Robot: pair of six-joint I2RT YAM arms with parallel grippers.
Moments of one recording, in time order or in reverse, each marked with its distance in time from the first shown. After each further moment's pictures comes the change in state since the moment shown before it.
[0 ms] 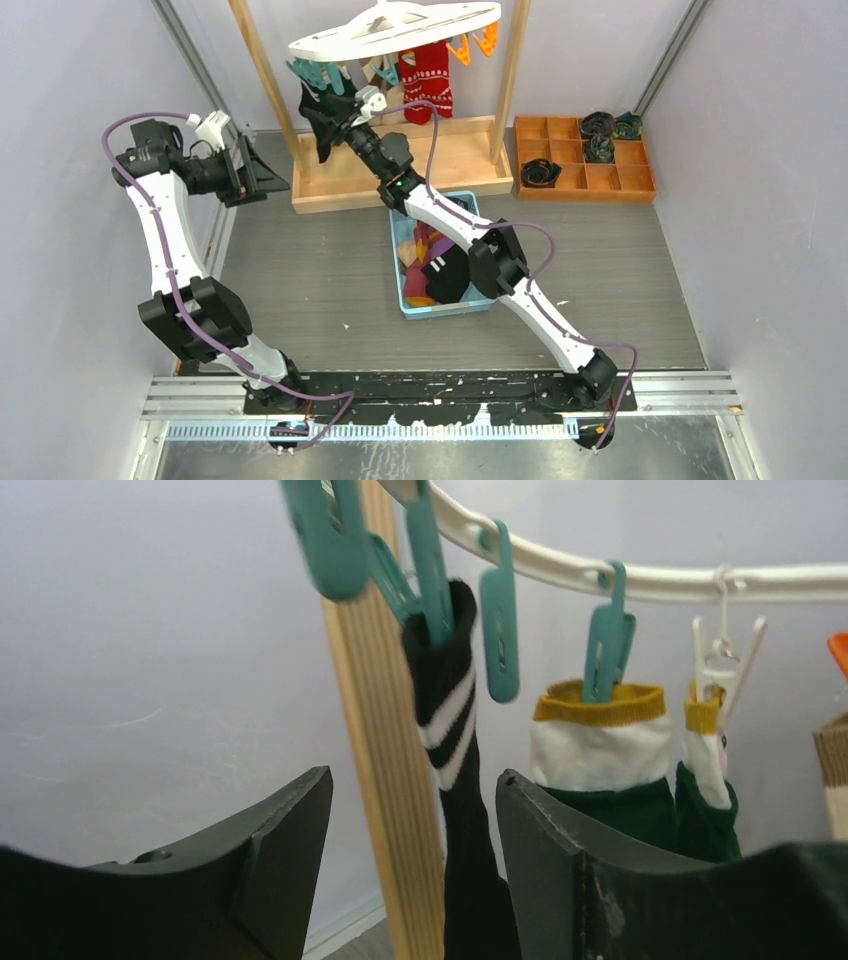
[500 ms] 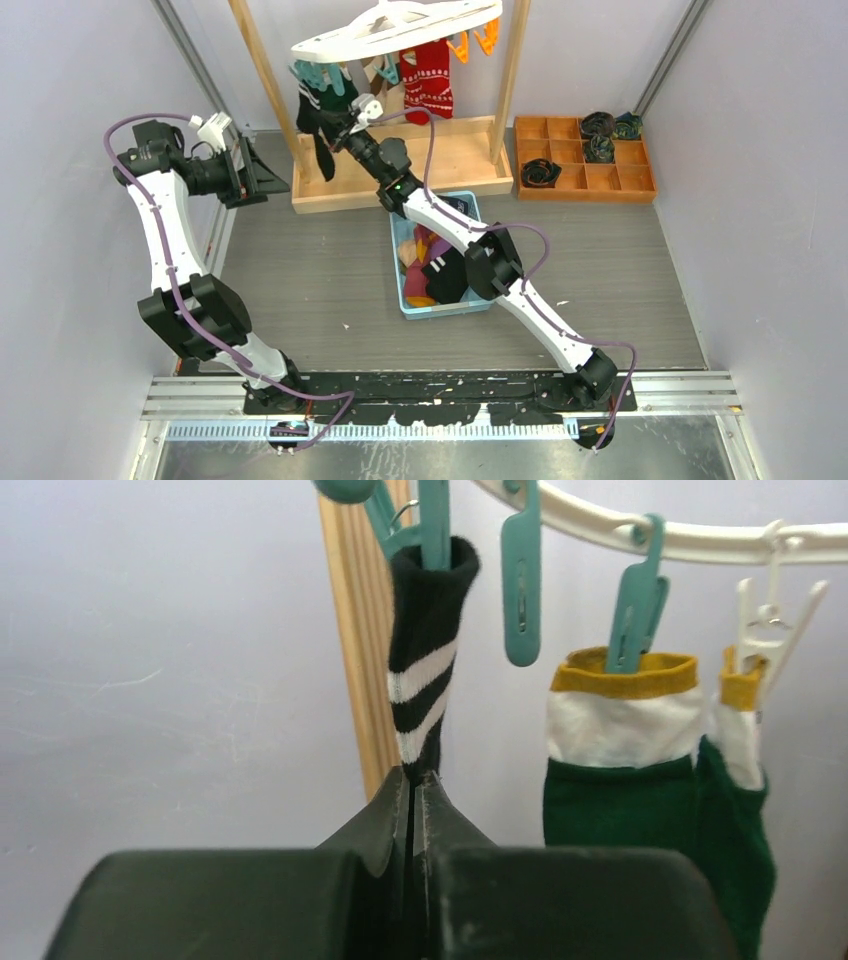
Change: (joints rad) left arm 0.000 0.012 0.011 -0.025 0.000 0.018; right arm -0.009 0.150 0.195 -0.054 -0.038 -0.017
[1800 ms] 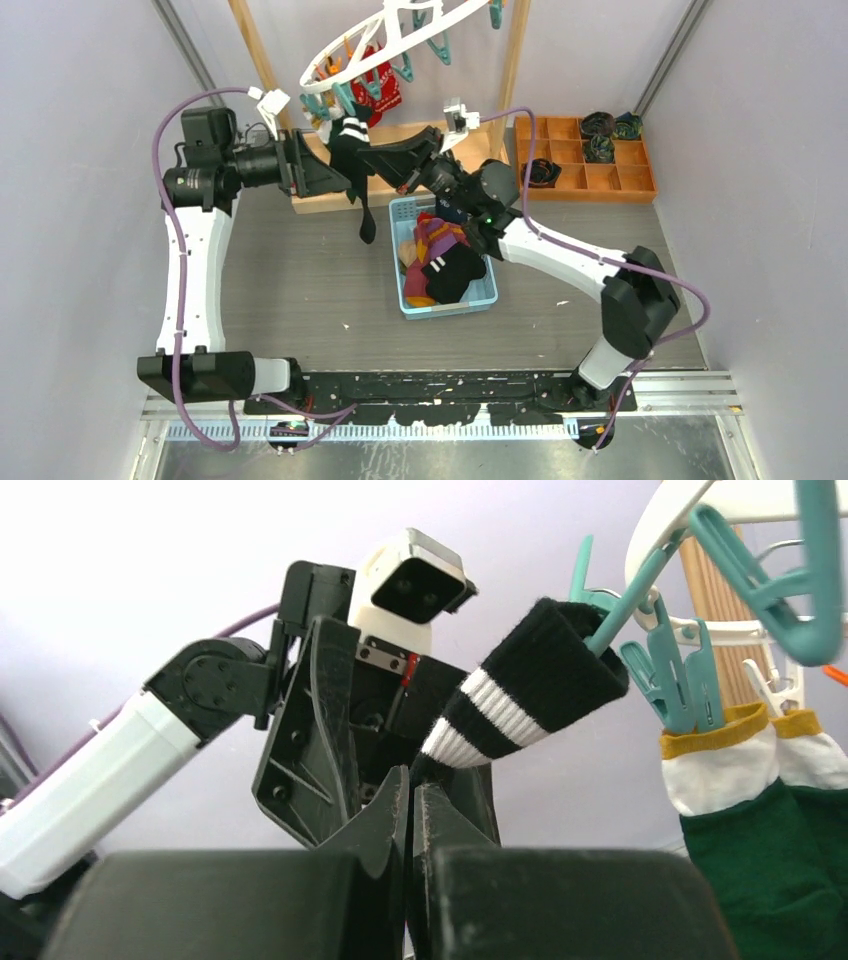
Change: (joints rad) left arm -0.344 -0.258 -0.108 0.406 0.217 -0.352; right arm 0.014 -1.153 -1.429 0.308 -0.274 0.535
